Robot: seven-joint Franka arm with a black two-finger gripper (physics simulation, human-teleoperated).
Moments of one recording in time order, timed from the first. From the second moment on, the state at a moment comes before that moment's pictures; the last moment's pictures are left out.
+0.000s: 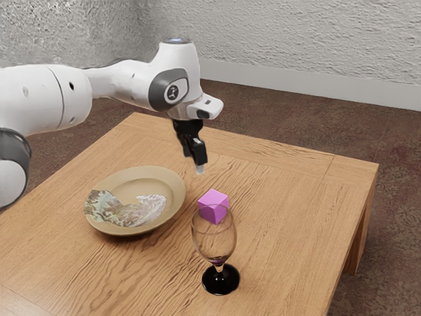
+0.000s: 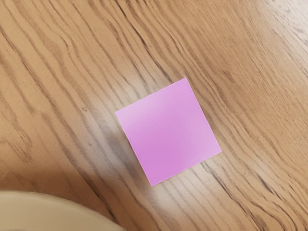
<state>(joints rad) -0.16 0.43 0.03 -1.49 -0.02 1.89 0.51</state>
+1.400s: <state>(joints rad) -0.21 0.52 0.06 -1.62 -0.11 2.18 -0.05</state>
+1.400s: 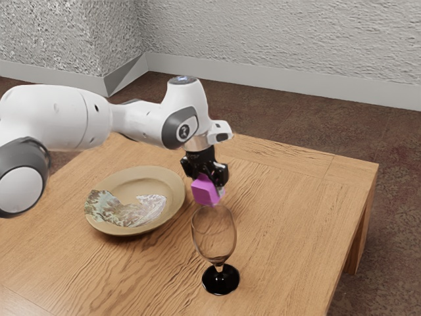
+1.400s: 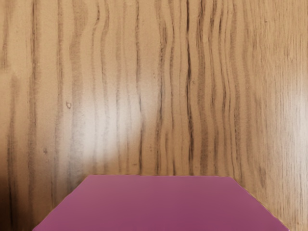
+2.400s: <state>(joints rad) -0.02 0.56 0.17 -1.65 -0.06 2.04 0.01</state>
